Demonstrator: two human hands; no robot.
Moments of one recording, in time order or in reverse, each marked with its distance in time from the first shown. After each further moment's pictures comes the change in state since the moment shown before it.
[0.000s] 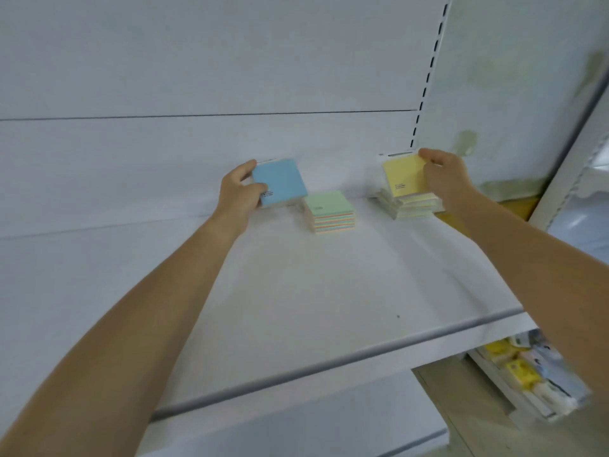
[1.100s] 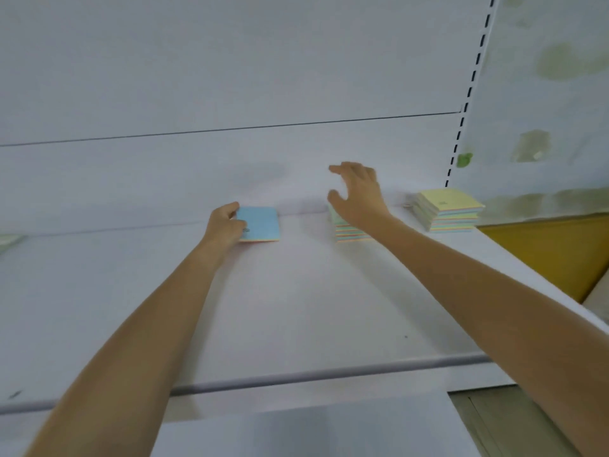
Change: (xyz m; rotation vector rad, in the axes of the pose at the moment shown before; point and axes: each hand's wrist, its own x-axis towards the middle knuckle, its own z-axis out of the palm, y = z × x) left_hand -0.011 -0.026 -0.065 0.524 0.221 -0.064; right_hand -0.051 -0.032 0.121 -0.318 -0.316 -0.637
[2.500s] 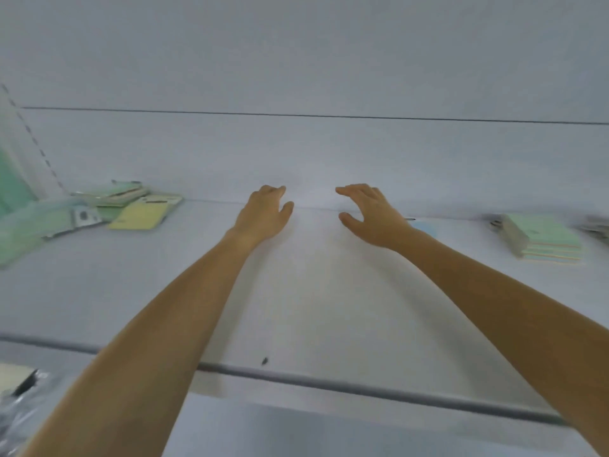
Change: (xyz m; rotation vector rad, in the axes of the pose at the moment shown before) left_hand 0.028 -0.089 -0.207 0.610 -0.051 0.194; right_hand 0.007 -0.201 0.144 0.027 -0.375 -0.246
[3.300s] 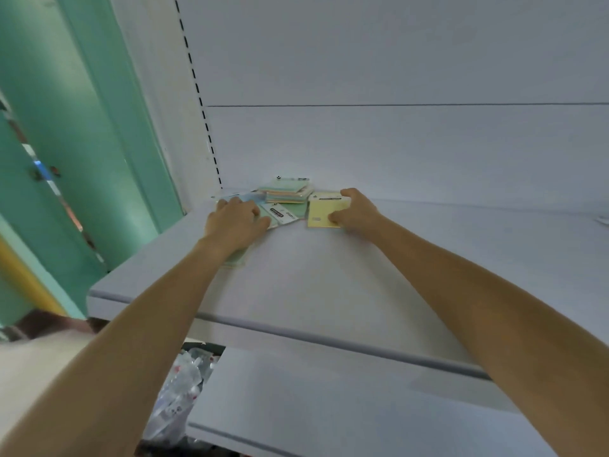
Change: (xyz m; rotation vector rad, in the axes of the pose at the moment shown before) left_hand -0.053 -0.321 -0.170 0.302 0.042 -0.239; right_hand 0.157 -0.276 0.197 0.375 -0.111 0.455
